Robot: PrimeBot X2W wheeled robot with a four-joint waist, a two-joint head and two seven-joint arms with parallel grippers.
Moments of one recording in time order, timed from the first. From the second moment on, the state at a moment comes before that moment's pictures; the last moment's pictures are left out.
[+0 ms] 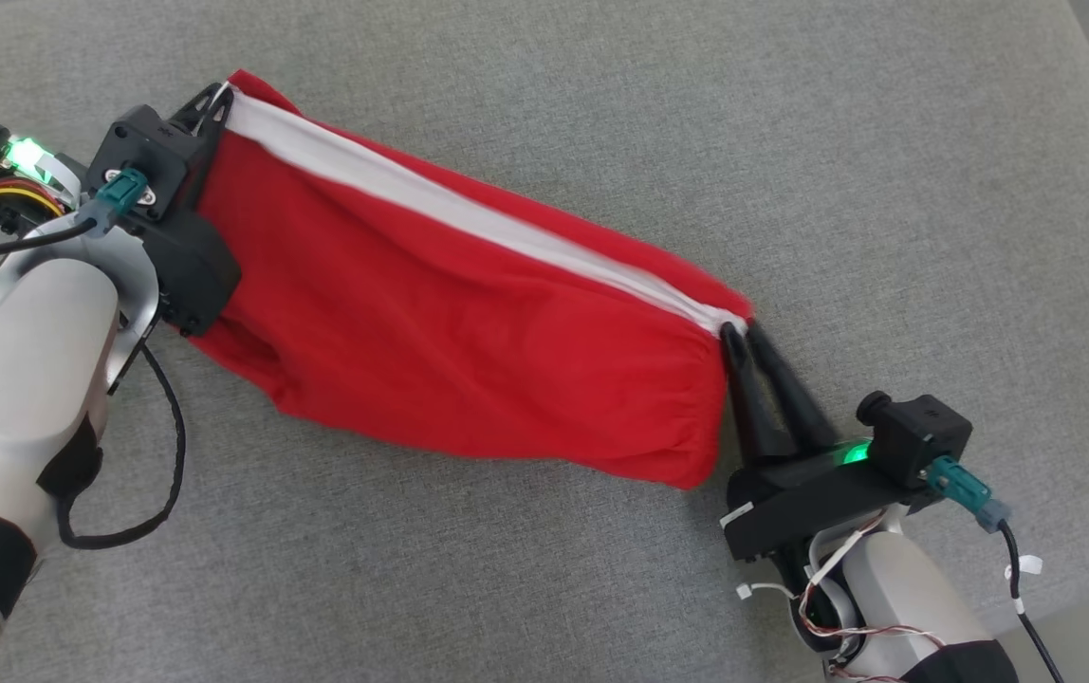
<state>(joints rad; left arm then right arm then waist) -1.17 0.44 -0.88 0.93 -0.41 -0.11 -0.26 -0.39 -0.12 0.25 0.36 0.40 0.13 -0.26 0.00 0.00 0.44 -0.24</state>
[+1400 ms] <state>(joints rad) -0.84 0.26 -0.53 1.03 -0.55 -0.03 -0.26 -0.25 -0.06 -0.15 0.33 0.16 0.13 -0.26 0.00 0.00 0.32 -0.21</state>
